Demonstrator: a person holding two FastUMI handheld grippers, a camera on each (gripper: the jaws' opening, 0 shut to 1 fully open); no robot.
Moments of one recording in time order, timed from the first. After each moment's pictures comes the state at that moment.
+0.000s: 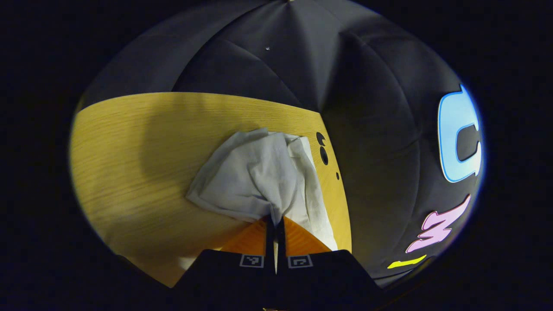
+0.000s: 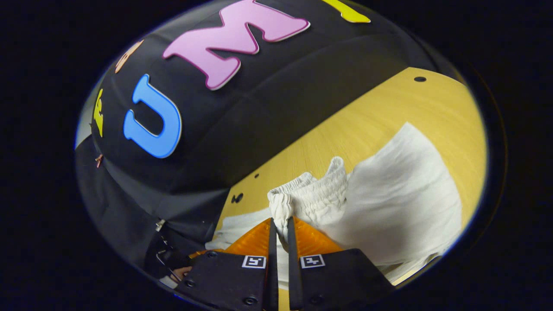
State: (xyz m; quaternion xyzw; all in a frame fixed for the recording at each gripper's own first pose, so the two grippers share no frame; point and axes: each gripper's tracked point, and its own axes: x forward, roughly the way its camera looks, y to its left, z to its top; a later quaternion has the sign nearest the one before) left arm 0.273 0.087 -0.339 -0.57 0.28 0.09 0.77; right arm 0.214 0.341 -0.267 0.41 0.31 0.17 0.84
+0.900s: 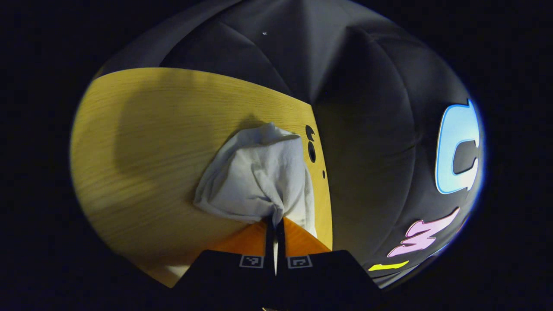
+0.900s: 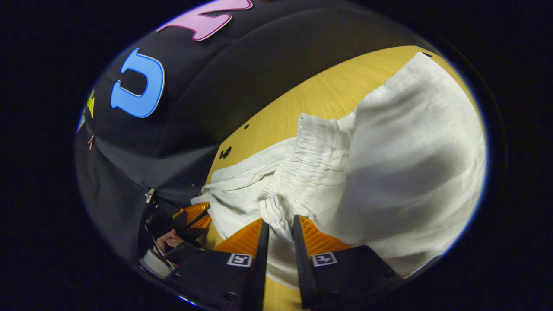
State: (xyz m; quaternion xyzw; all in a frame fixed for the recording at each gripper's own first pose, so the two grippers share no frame) left arm 0.306 0.073 -0.335 -0.61 0.28 0.05 0.74; right arm 0.210 0.344 -0.255 0.39 0.40 0.22 0.80
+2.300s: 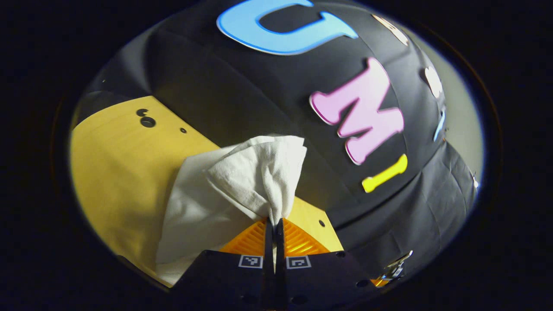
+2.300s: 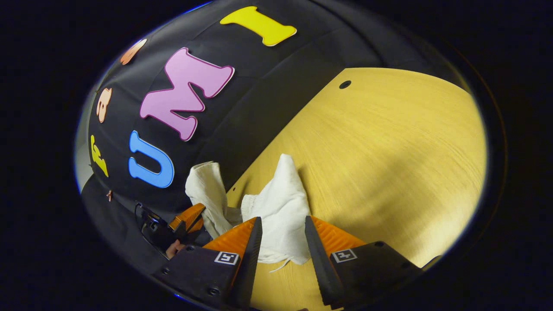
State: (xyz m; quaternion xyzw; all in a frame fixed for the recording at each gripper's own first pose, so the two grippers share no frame) left arm 0.256 -0.240 -0.172 -0.32 0.23 -0.24 0.89; right arm 0.128 0.045 -0.226 0.50 0.28 0.10 0.81
